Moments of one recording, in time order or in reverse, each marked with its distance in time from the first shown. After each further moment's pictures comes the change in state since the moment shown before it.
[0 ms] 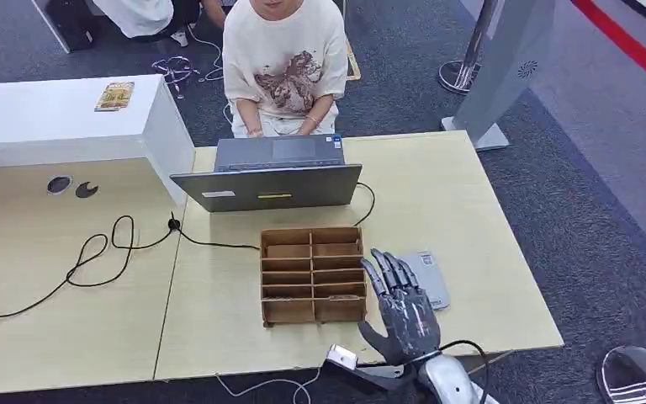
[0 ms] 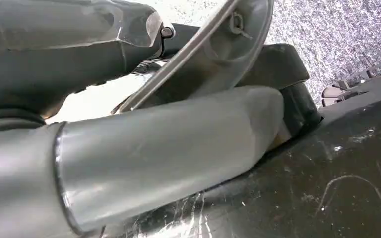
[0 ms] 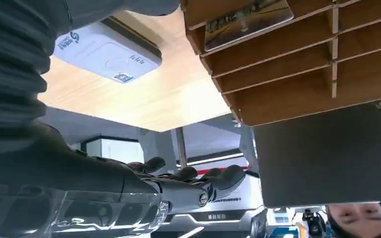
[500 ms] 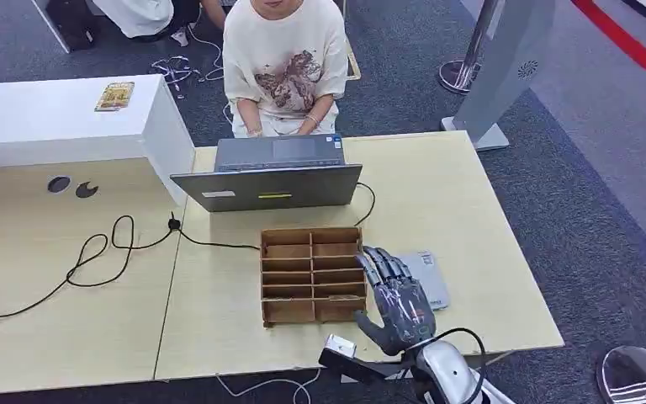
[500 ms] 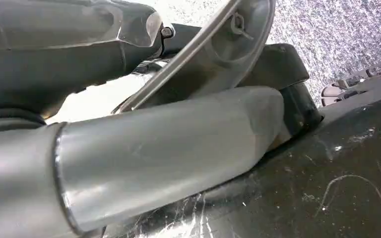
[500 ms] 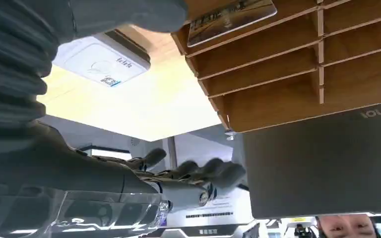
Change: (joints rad) left arm 0.000 0.002 0.000 0.000 0.007 -0.005 -0.003; right arm -0.056 -0.021 0.019 -0.009 -0.091 0.072 -0.018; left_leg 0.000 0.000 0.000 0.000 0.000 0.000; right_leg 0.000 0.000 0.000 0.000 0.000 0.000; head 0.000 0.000
